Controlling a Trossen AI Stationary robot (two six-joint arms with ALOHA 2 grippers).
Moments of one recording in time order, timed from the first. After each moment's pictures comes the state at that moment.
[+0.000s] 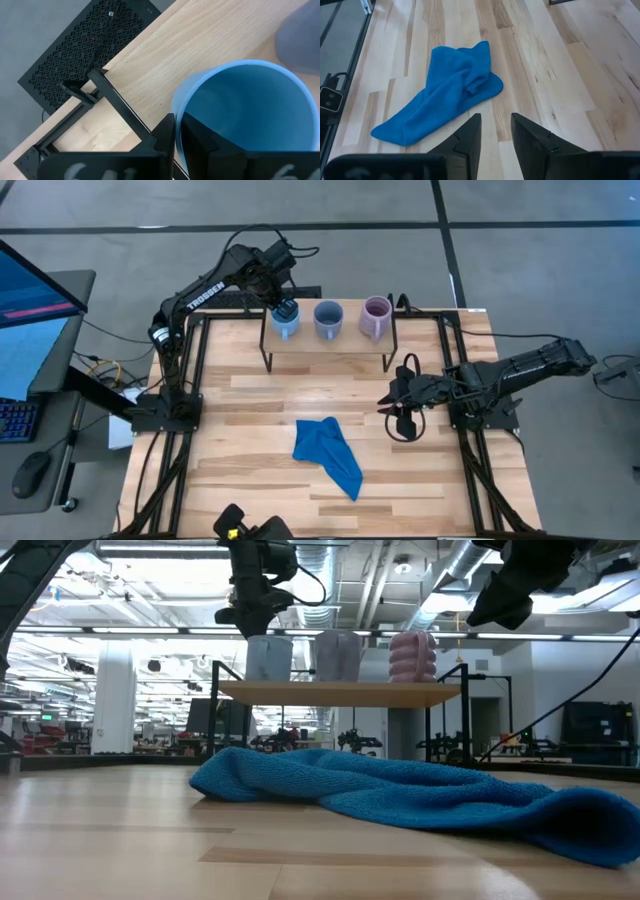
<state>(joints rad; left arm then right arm) 0.66 1.90 2.09 -1.43 -0.12 -0.19 0.24 1.00 0.76 -0.49 0.13 0.29</state>
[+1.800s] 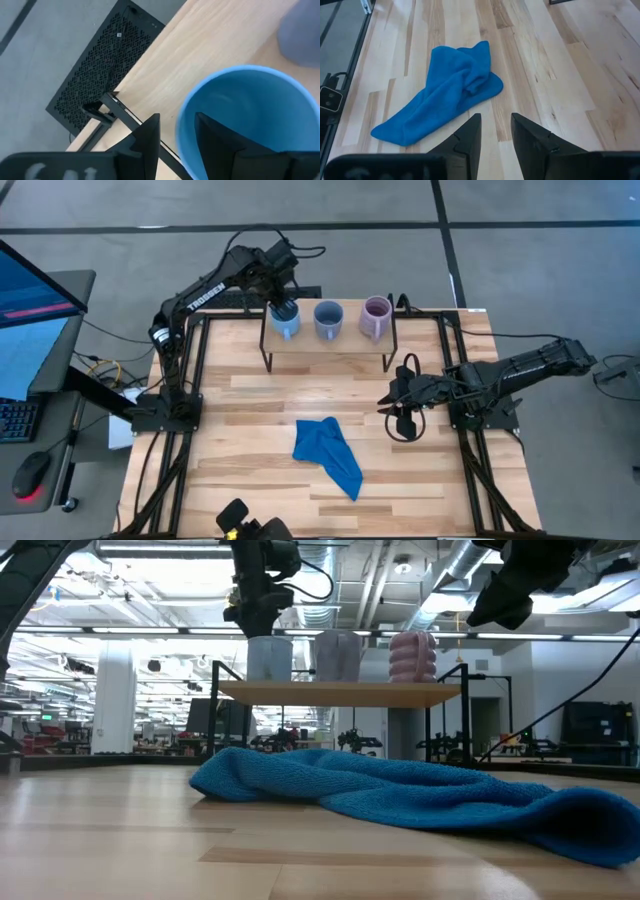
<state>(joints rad) 0.65 1.90 2.09 -1.39 -0.18 -0.03 0.24 1.00 0.76 -0.49 0.13 0.29</state>
